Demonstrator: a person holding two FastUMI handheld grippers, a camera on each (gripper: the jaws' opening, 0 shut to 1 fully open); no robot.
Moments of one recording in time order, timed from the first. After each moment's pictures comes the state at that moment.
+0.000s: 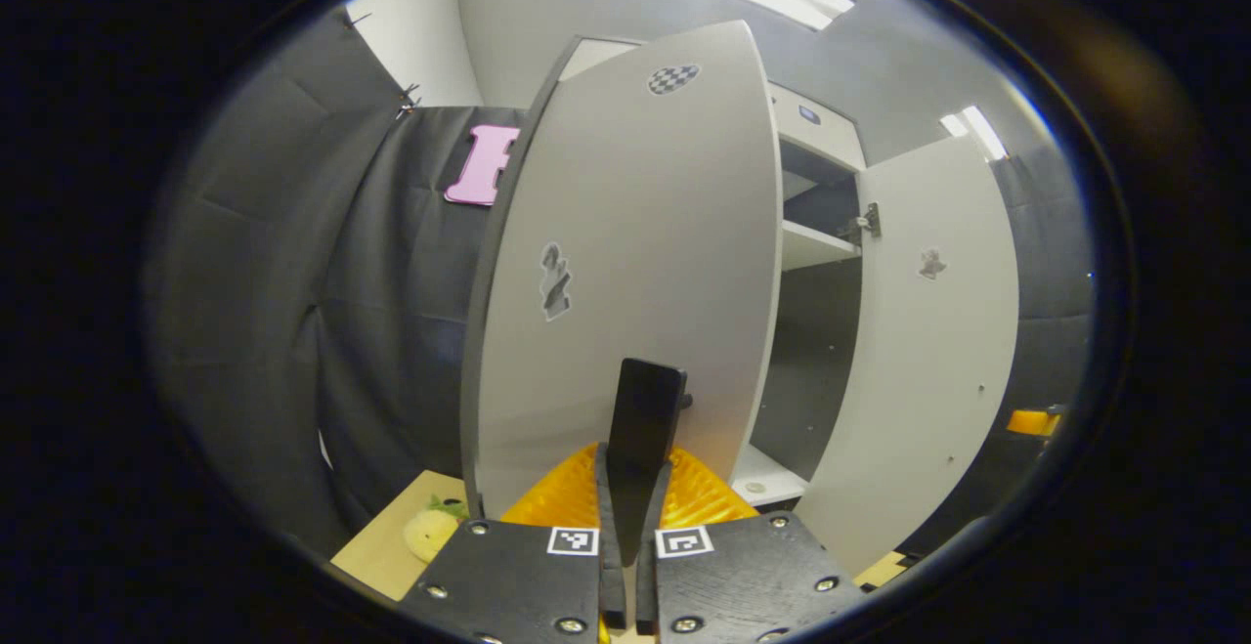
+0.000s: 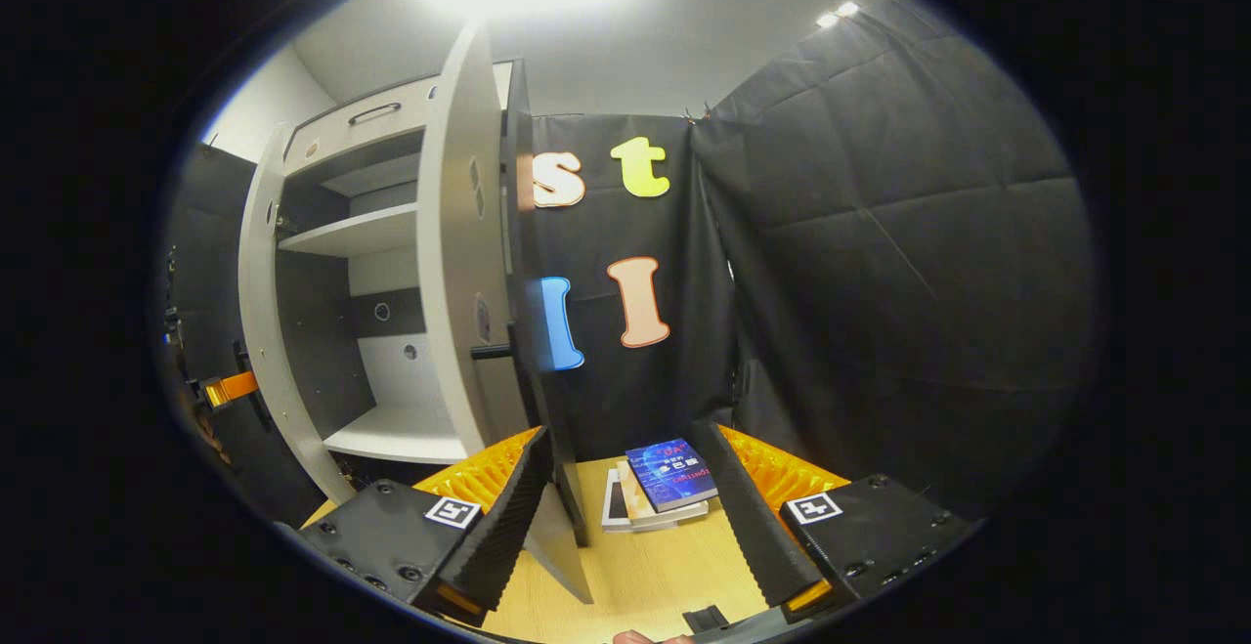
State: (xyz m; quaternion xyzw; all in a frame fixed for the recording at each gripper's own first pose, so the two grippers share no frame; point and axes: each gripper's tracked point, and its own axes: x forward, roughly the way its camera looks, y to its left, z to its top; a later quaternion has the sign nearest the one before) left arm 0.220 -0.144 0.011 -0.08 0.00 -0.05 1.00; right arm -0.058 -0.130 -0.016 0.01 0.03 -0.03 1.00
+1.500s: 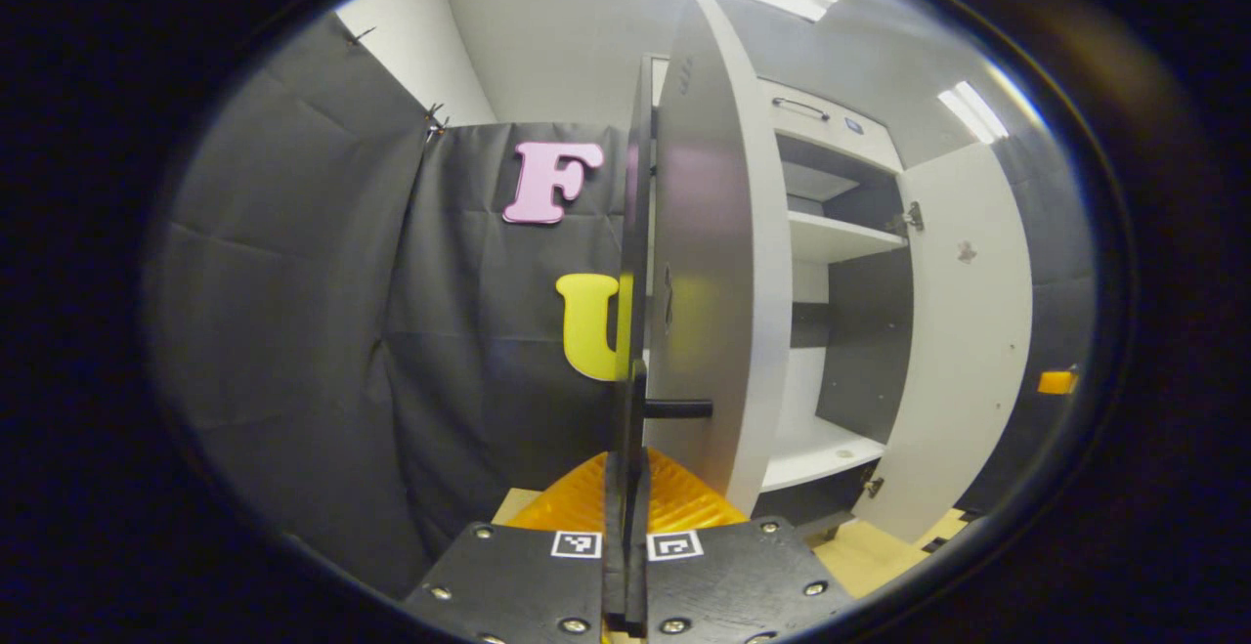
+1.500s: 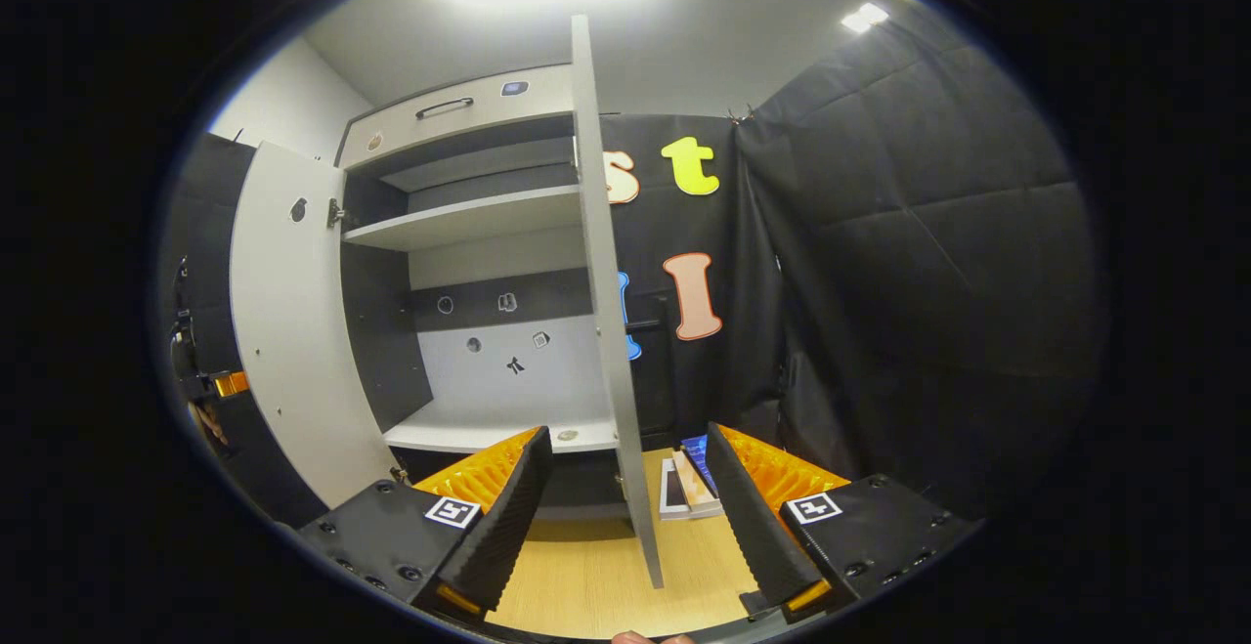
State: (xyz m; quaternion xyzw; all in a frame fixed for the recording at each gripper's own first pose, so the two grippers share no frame) left arm 0.213 -0.056 0.004 -0.02 0.01 -0.02 1.00; right arm -0.088 -0.037 -0.023 0.02 0.03 0.02 1.00
